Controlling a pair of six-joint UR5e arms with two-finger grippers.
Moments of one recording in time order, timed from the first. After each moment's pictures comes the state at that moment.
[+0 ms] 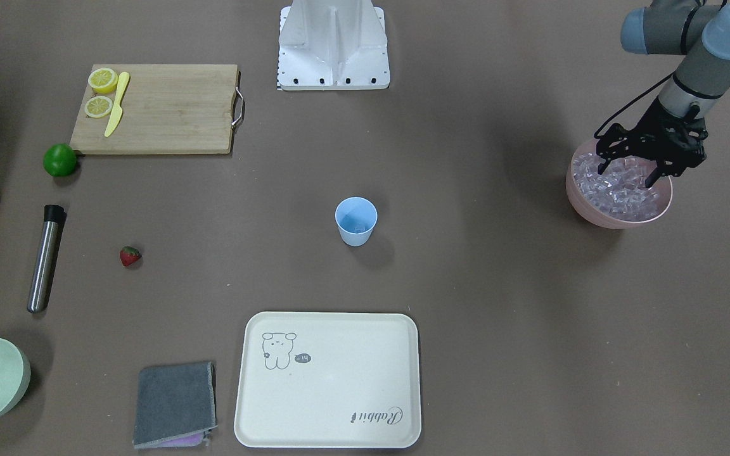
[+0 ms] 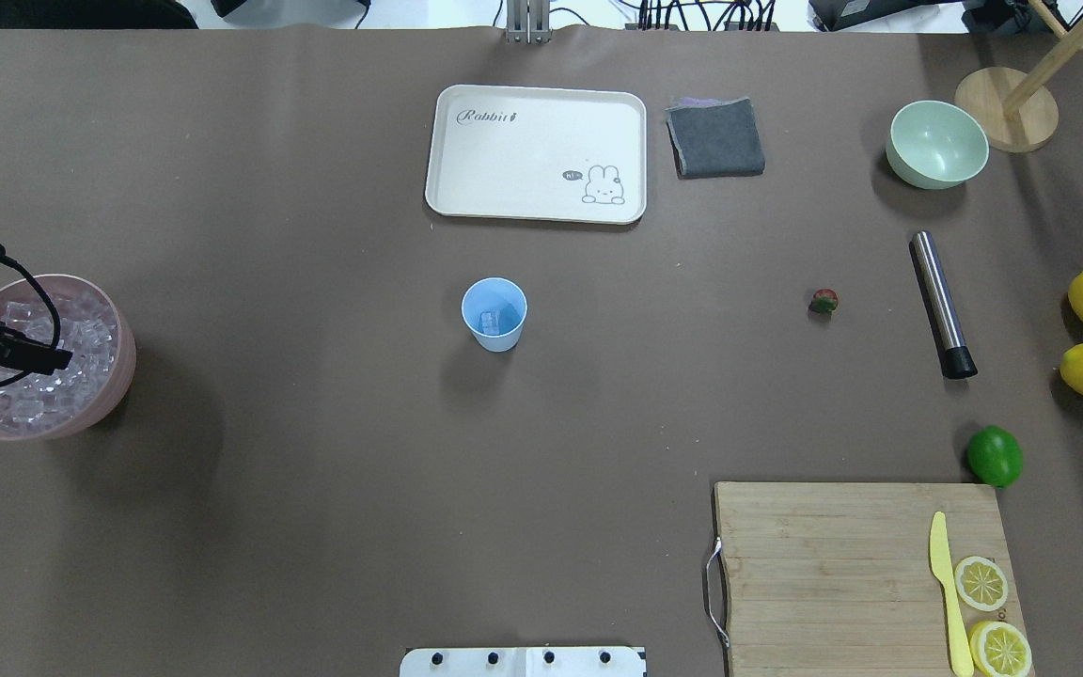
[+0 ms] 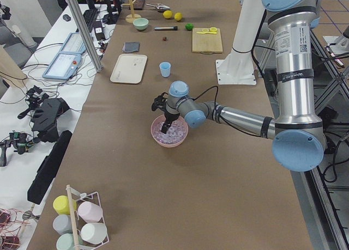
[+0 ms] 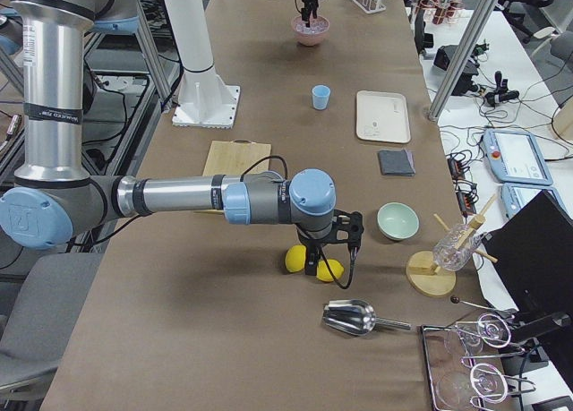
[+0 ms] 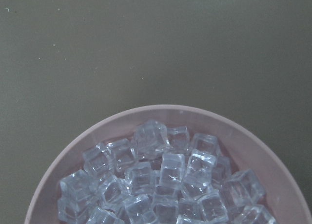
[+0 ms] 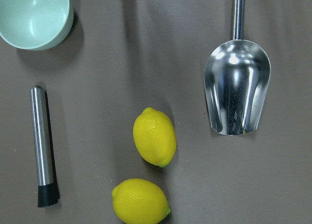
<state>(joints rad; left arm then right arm) -0.91 -1.42 -1.87 -2.16 -2.03 -0.53 1.62 -1.67 1.77 -1.58 2.44 0.15</state>
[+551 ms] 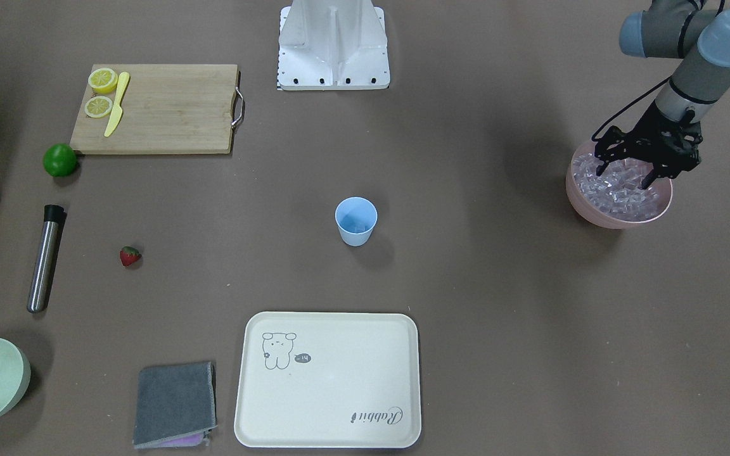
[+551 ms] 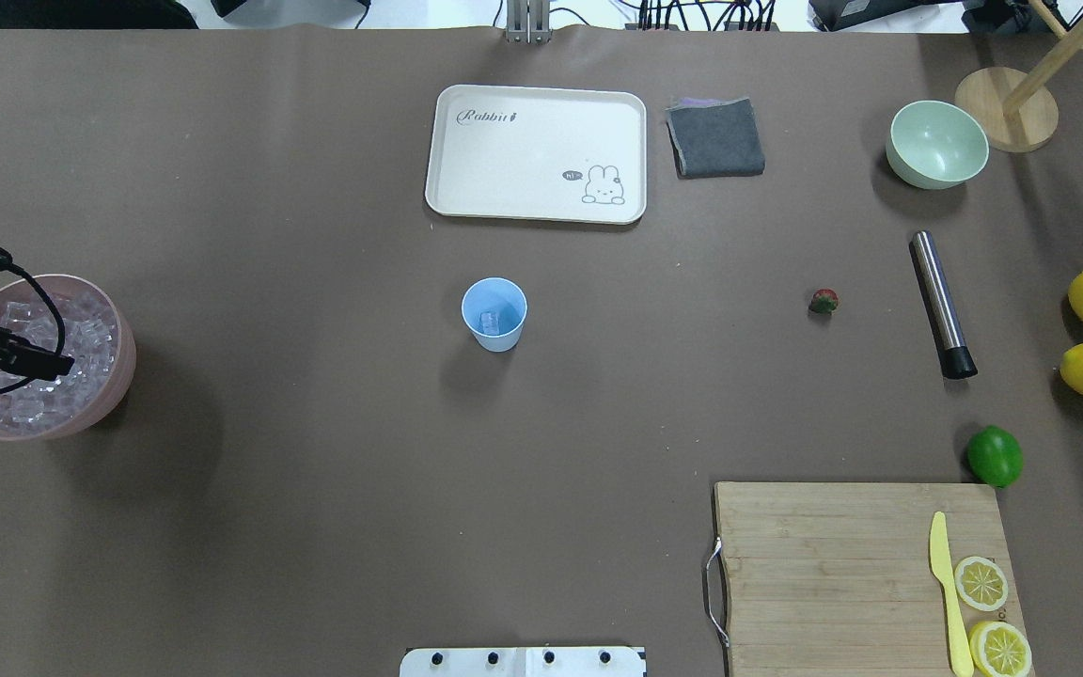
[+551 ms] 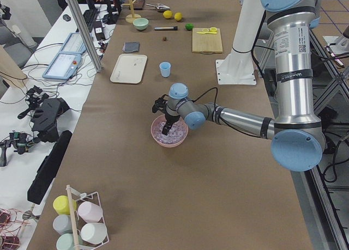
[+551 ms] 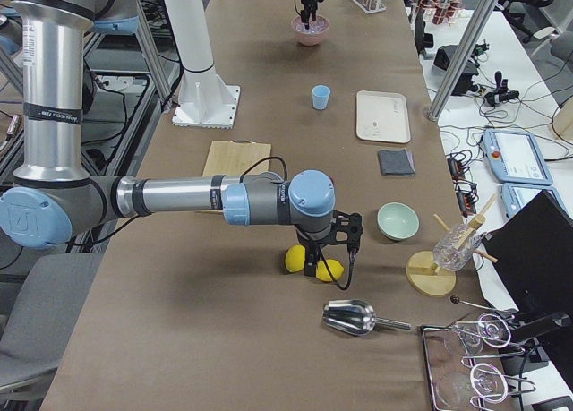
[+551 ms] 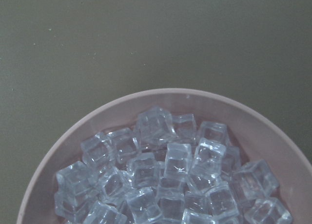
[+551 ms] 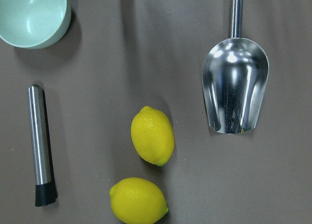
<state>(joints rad) -0.89 -1.42 -1.85 -2.16 -2.04 -0.53 1.62 -1.67 1.77 -1.58 2.44 0.15</state>
